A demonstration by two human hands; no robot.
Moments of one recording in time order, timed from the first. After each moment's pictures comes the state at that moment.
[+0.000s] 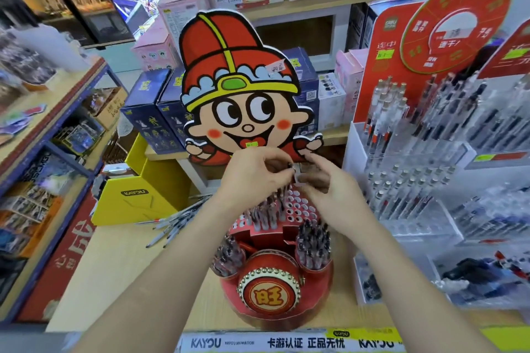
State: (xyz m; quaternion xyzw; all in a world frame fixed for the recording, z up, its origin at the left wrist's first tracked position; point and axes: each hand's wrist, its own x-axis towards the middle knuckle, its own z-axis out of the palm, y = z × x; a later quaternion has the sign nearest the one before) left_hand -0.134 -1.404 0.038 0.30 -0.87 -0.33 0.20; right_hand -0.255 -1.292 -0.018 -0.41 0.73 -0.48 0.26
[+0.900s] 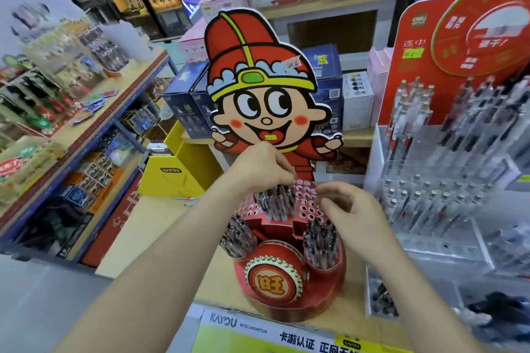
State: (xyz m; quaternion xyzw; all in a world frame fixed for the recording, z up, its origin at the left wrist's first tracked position) left_hand -0.143 -1.400 0.053 0.45 -0.85 -0.28 0.01; right_hand -0.262 -1.259 -0.025 -0.42 0.71 -0.47 0.32
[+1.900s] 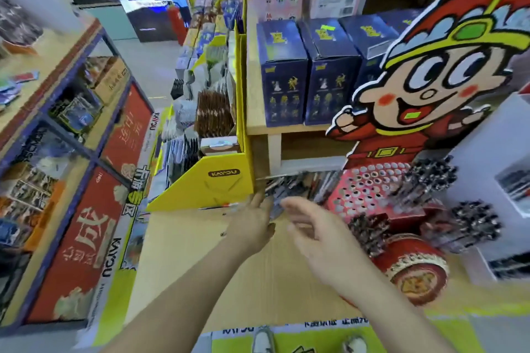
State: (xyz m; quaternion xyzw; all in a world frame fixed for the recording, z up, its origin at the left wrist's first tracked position) left_hand 0.085 -1.562 -0.151 0.32 -0.94 -0.12 -0.09; right_hand 0.009 -1.410 -0.029 -0.42 0.74 -0.41 0.33
